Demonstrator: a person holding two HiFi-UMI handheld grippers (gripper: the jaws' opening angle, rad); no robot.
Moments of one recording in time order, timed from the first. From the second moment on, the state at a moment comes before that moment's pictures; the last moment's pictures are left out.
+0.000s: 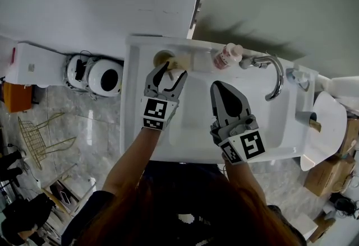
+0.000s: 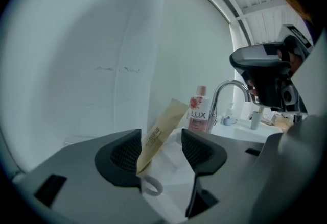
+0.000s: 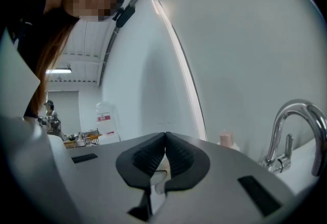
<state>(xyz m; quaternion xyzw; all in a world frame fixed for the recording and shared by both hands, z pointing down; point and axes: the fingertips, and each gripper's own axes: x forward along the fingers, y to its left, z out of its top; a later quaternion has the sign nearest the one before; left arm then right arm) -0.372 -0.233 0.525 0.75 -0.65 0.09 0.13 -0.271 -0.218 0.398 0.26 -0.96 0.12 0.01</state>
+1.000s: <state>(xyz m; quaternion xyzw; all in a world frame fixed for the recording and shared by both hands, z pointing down) -0.400 -0.230 0.461 0.73 -0.68 0.04 0.08 -0.254 -0.221 0.379 0.27 -0.96 0.11 0.00</state>
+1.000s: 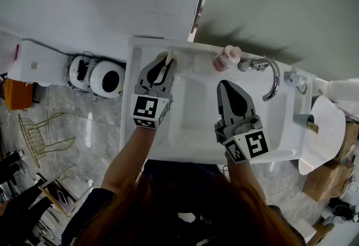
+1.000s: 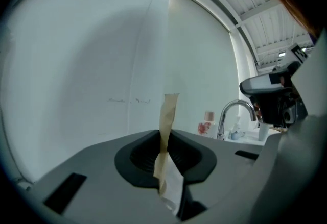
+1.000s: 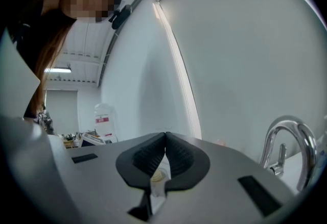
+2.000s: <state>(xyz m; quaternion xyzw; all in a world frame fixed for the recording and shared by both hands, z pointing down) -0.368 -0.132 0.313 0.73 -0.68 -0.02 -0.04 -0.195 -0.183 0.309 0.30 -0.95 0.04 -0.06</state>
